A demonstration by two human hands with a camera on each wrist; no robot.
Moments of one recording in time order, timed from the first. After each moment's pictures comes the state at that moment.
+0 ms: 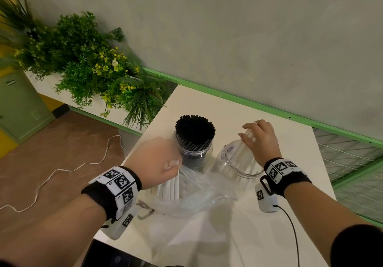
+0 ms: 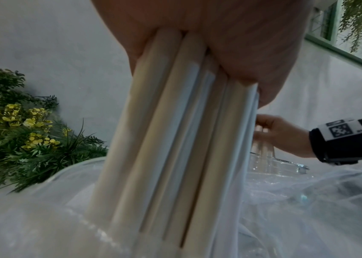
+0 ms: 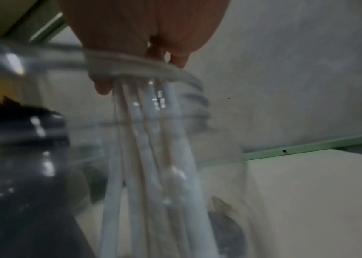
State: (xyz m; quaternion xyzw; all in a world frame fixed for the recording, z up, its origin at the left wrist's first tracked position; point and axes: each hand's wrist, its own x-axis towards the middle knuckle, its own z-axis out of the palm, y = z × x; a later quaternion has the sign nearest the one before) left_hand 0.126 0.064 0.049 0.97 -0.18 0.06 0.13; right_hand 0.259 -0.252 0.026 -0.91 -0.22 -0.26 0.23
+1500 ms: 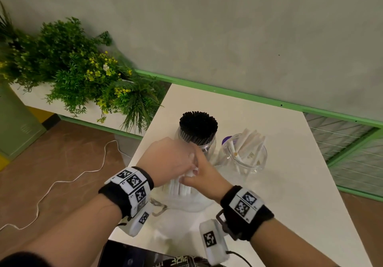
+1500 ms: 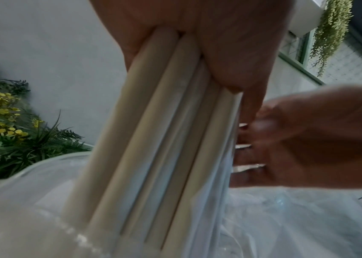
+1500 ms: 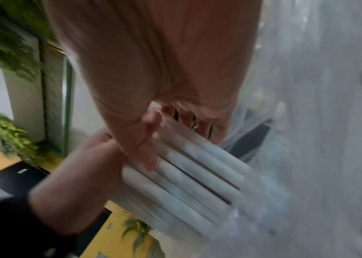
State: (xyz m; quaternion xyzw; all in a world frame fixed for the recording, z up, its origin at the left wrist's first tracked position) left_hand 0.122 0.068 0.056 0.96 -0.20 0.01 0.17; right_hand 0.115 -0.100 0.032 -0.78 -0.16 0.20 0.57
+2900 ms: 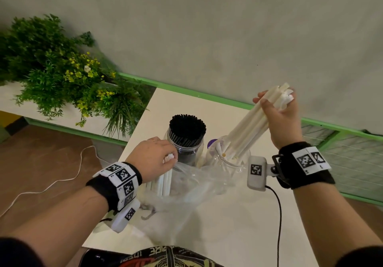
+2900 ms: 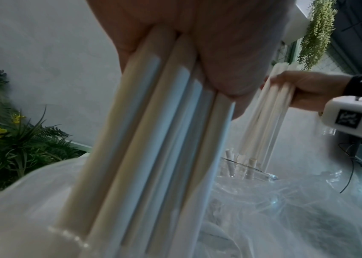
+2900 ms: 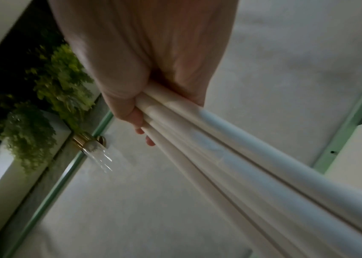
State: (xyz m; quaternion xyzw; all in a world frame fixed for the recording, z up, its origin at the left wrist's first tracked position) left_hand 0.137 0.084 0.047 0.95 -0.25 0.04 0.19; right_hand 0.161 -0.211 0.168 -0.75 -0.06 -0.24 0.61
